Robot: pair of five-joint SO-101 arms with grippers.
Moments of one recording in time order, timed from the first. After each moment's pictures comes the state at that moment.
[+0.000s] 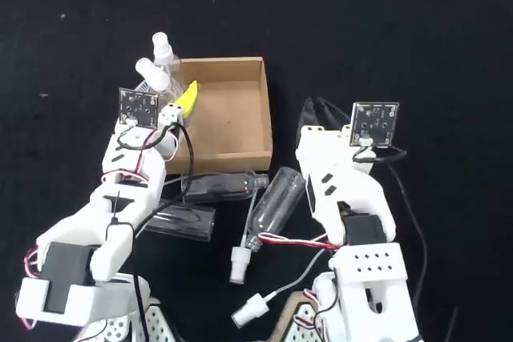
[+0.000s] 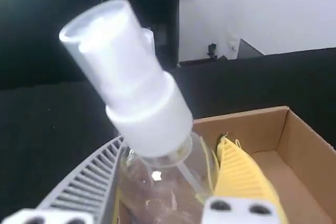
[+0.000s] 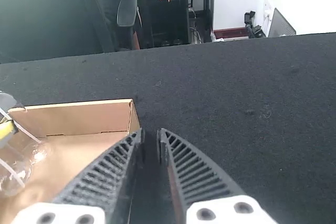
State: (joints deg) left arm 1.1 -9.5 67.5 -44.9 -4.4; right arm -4.2 -64.5 78.0 14.0 -6.6
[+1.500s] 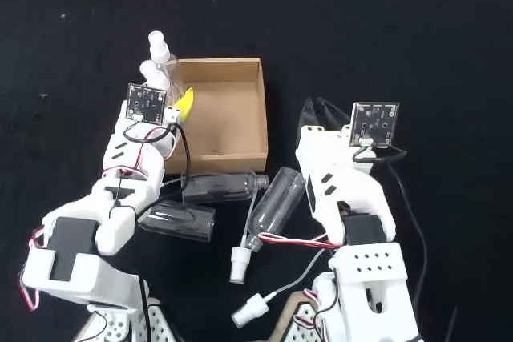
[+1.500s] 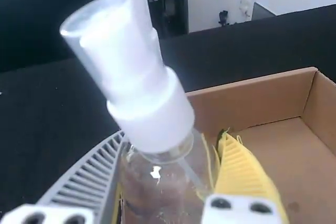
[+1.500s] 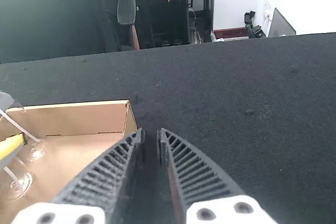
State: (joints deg) left arm -0.9 0.0 64.0 -46.1 -9.9; right arm -4.2 -64.5 78.0 13.9 -6.6
